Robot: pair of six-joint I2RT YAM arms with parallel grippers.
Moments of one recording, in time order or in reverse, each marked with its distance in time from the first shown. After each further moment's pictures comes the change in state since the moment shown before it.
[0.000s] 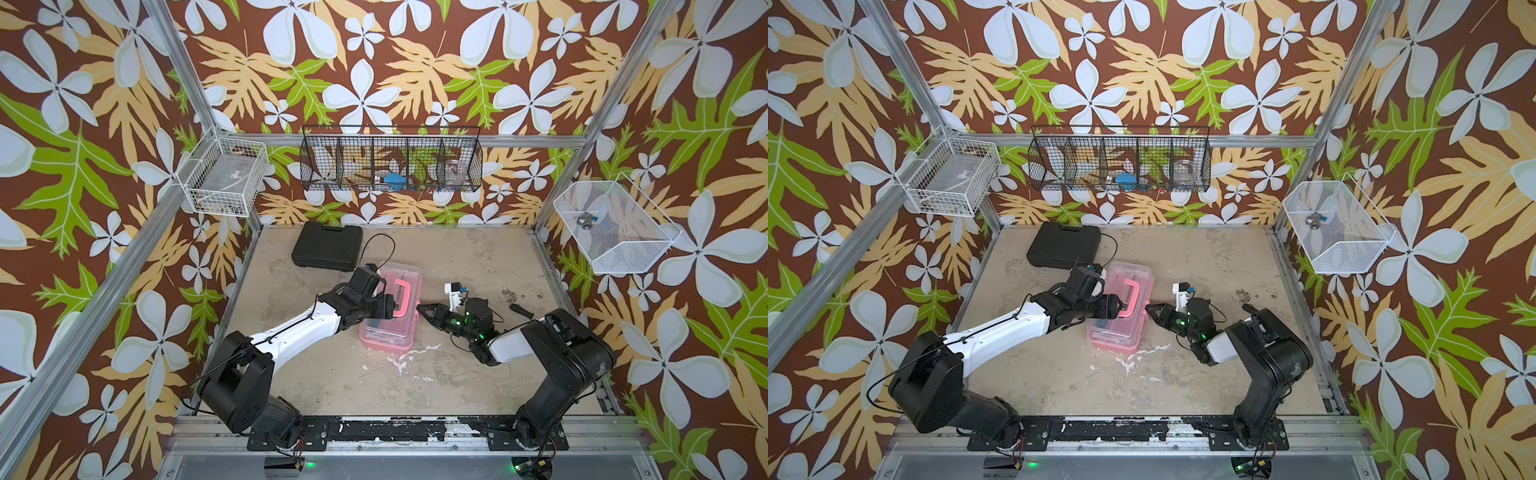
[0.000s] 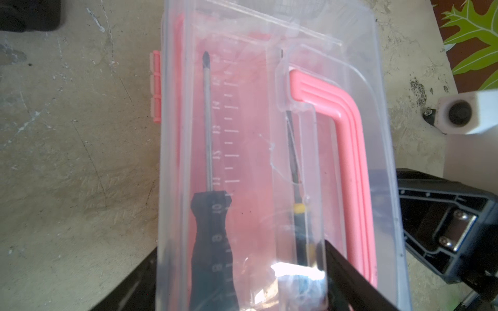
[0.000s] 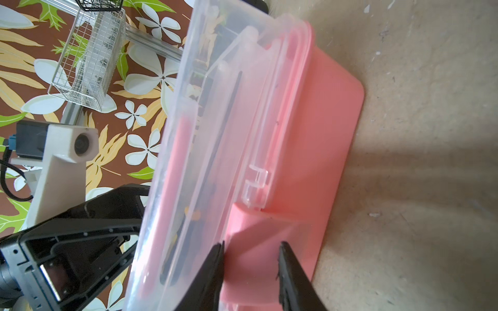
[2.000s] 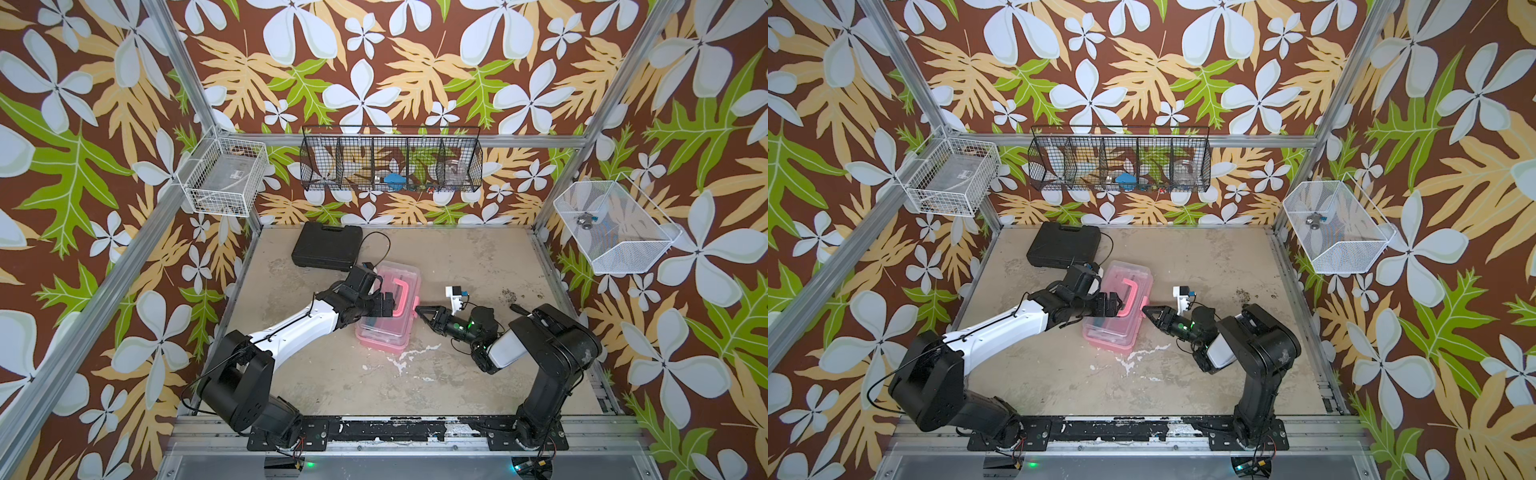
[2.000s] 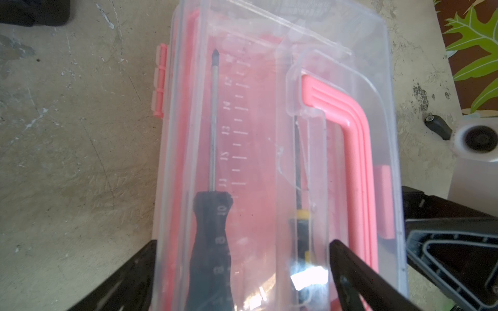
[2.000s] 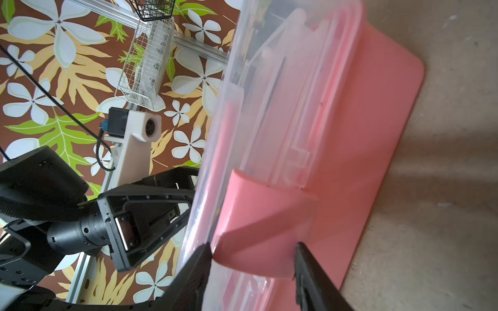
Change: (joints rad) left arm 0.037 0.002 0.003 -0.006 0.026 0.000; right arm 0.003 0.081 -0.072 0.316 -0.087 0.139
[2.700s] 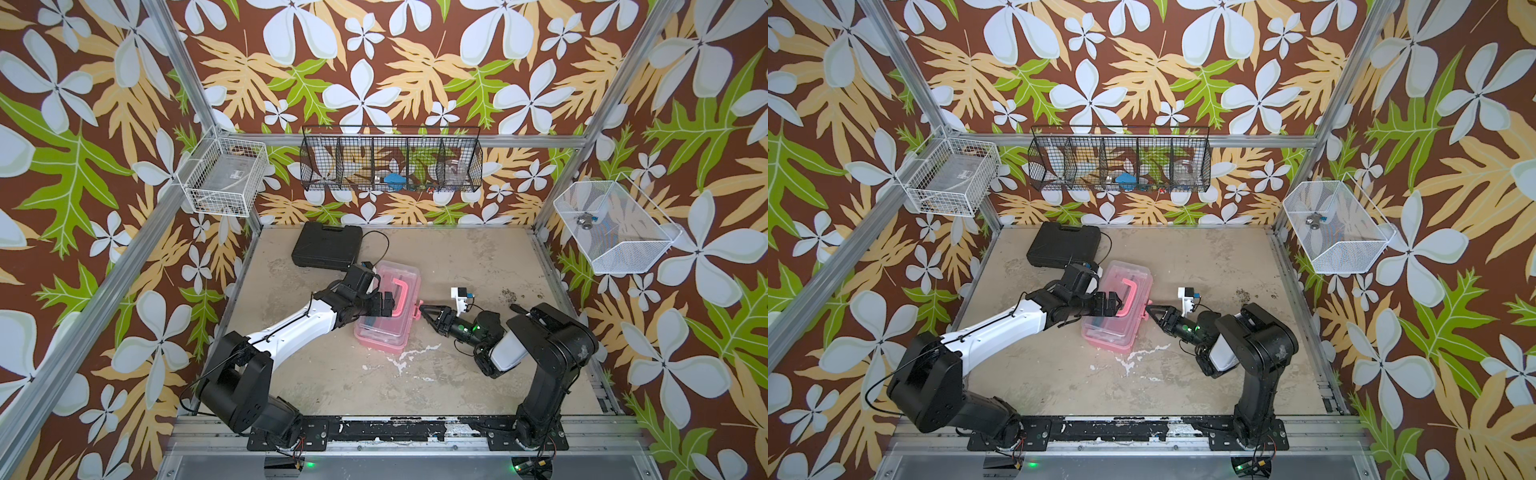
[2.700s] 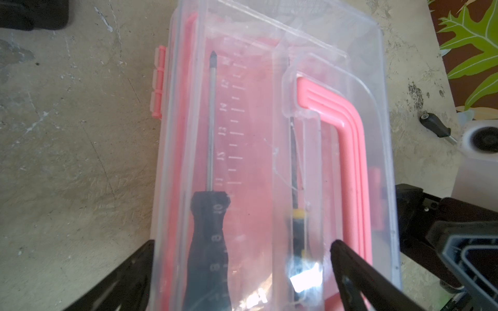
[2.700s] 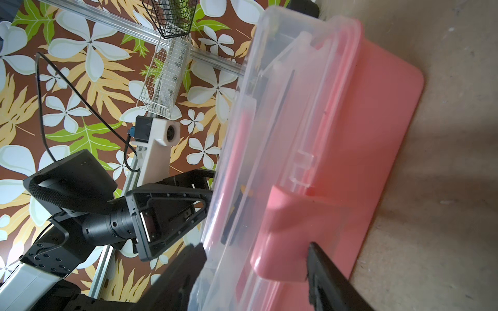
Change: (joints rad) left arm 0.017 -0.008 0.000 -0.003 0.022 0.019; right arm -0.022 0.023 -0.047 0.169 -0.008 0.063
